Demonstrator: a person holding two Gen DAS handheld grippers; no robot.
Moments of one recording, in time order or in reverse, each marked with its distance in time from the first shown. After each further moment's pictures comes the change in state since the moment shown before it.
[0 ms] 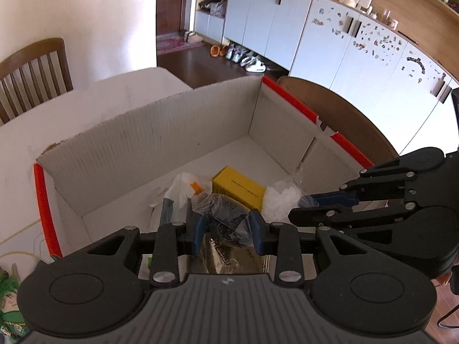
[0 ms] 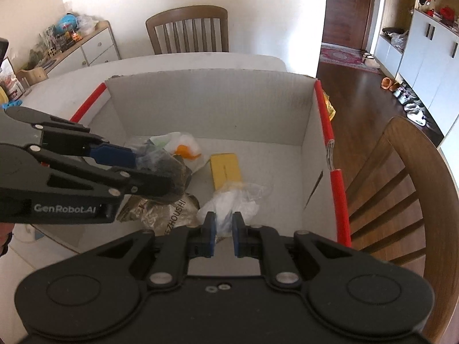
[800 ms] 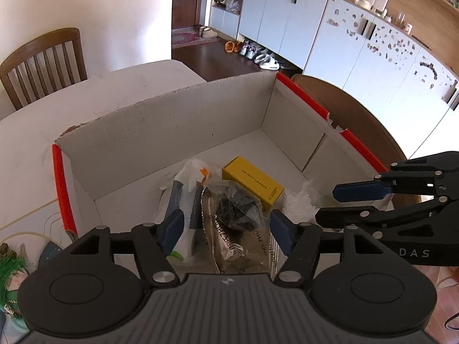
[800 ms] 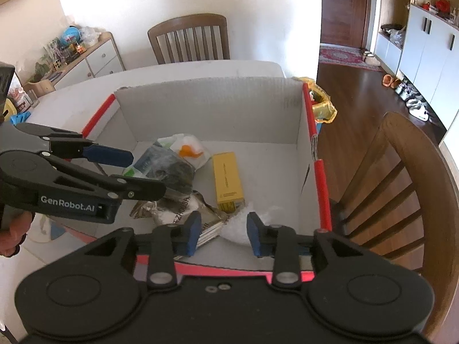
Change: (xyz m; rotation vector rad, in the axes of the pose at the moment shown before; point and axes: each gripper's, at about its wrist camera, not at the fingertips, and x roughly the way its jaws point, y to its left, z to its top) left arm -0.013 0.001 -0.008 -0.048 0.004 0.040; right arm -0.033 -0.011 -0.010 0.033 -0.035 0.035
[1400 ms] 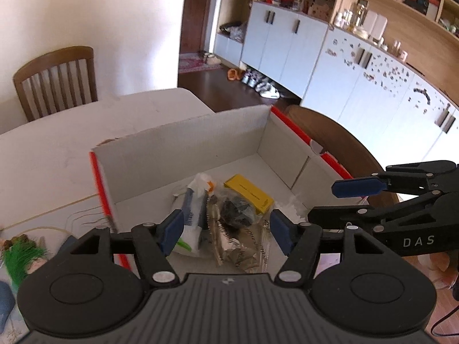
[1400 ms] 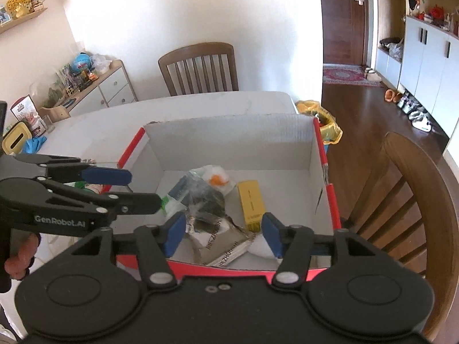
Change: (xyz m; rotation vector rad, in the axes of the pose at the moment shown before) left arm -0.059 0.006 -0.014 -0.038 -0.124 0.002; right arm -0.038 0.024 0.006 0.037 -0.110 0.032
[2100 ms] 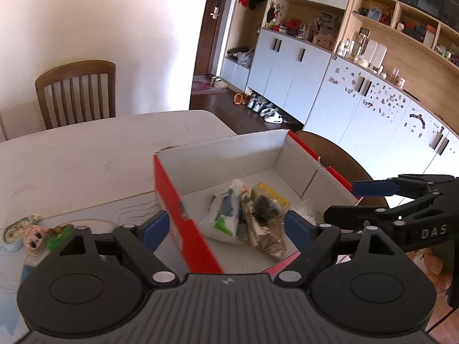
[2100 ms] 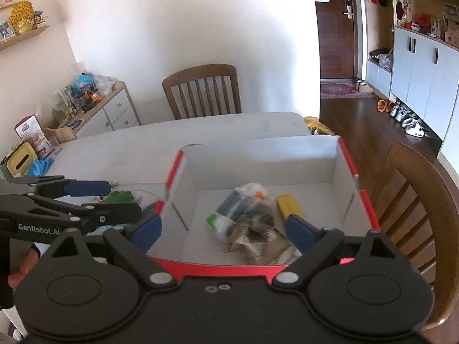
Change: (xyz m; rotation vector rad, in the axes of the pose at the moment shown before) left arm -0.079 0.056 -0.029 -0.041 -0.104 -0.014; right arm -0.021 0.081 -0.002 0.050 -0.091 -0.028
